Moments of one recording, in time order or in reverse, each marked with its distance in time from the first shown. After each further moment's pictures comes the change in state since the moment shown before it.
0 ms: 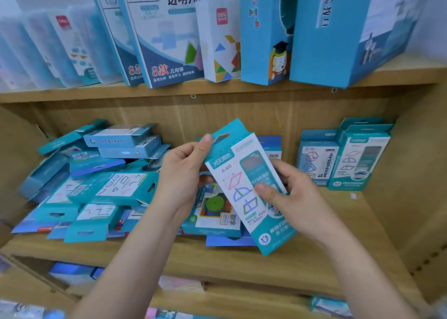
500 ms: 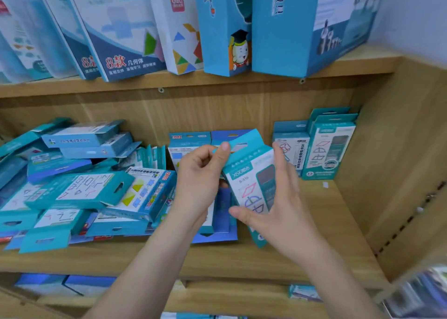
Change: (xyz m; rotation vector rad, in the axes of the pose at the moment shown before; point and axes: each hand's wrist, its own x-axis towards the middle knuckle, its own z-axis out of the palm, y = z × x) left_hand -0.008 -0.041 0.061 0.087 -0.071 0.094; right_hand -0.034 0.017 -0.017 -0.560 0.238 -0.034
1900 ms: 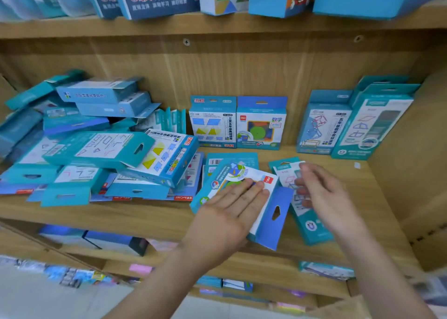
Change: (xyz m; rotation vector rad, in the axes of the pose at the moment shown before) left_hand -0.059 -0.095 -0.063 1.307 -0.486 0.771; right_hand 0.001 0.049 0.018 0.225 0.009 0.492
